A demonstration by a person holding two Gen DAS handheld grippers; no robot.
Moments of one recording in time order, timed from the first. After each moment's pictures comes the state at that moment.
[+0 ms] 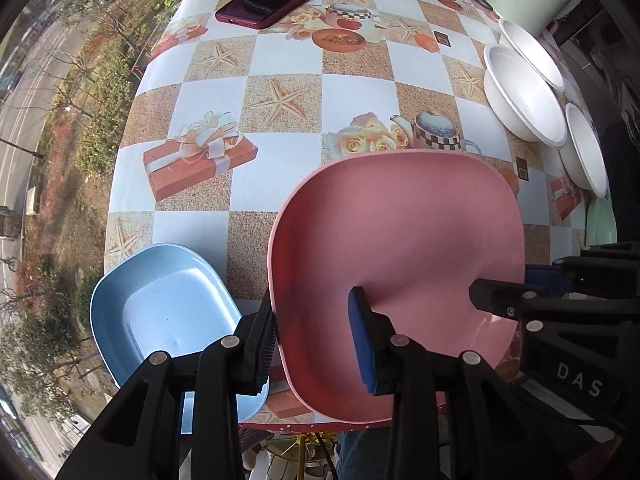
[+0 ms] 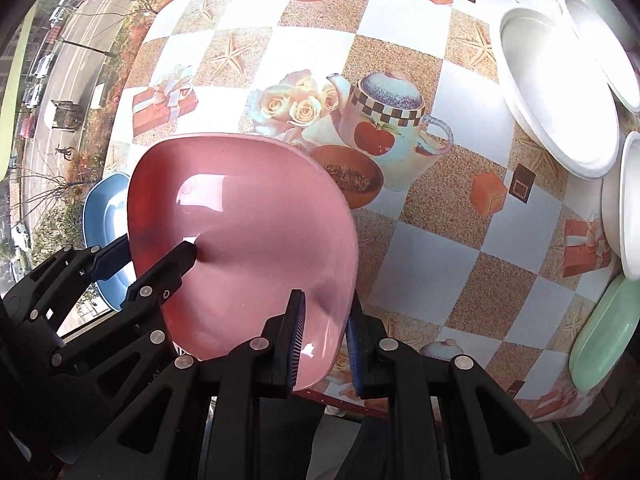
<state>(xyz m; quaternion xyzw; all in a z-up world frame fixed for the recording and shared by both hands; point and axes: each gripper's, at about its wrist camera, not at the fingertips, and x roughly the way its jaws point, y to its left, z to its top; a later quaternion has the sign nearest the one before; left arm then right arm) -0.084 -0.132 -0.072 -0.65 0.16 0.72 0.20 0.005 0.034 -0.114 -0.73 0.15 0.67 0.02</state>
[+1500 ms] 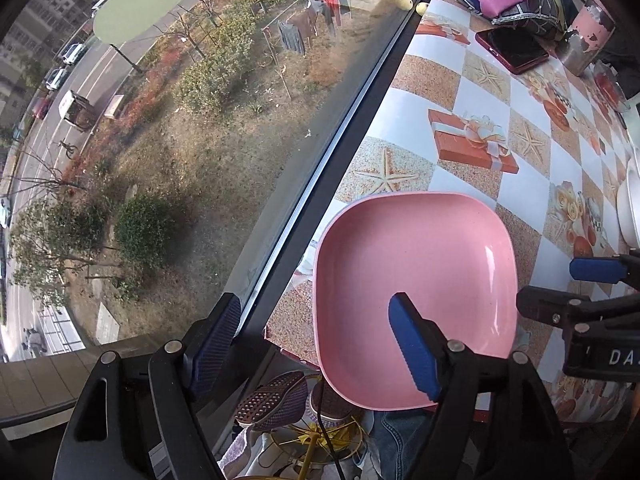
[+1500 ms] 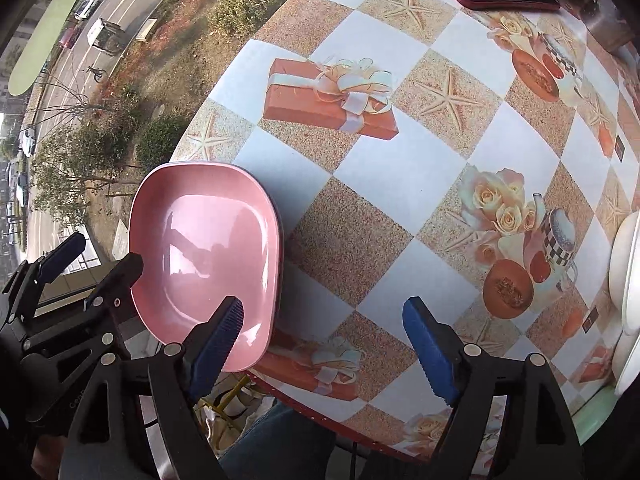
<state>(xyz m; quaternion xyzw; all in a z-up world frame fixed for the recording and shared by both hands) -0.020 -0.248 -0.032 -0.65 0.08 0.75 -0.01 -0.040 -0.054 -0.095 -0.73 0.04 0.68 -0.07</state>
